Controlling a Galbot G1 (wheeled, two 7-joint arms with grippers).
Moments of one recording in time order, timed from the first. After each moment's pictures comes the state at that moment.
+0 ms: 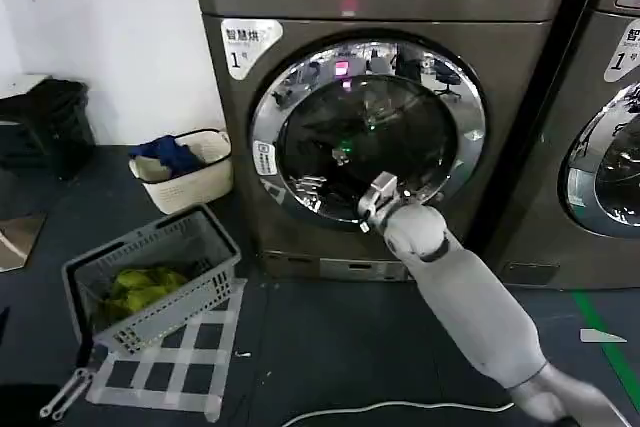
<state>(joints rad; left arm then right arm) 1.92 -1.49 -1.06 -2.25 -0.04 -0.80 0.13 -0.39 1.23 -0.06 1.46 0.44 -0.10 -0.30</state>
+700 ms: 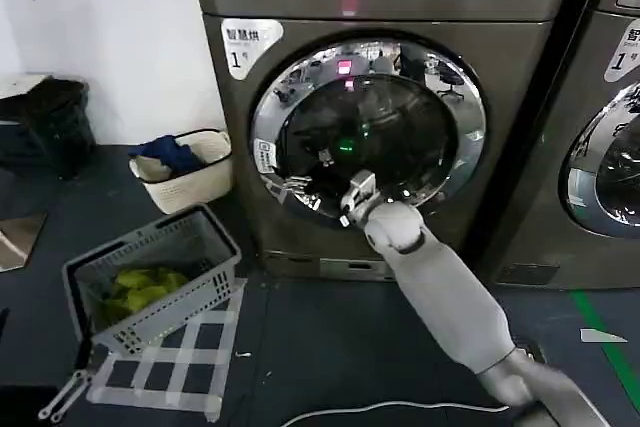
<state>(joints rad) 1.93 -1.49 -1.07 -2.25 -0.04 -0.81 0.13 -0.35 1.32 -0.09 1.33 0.40 -0.09 -0.30</state>
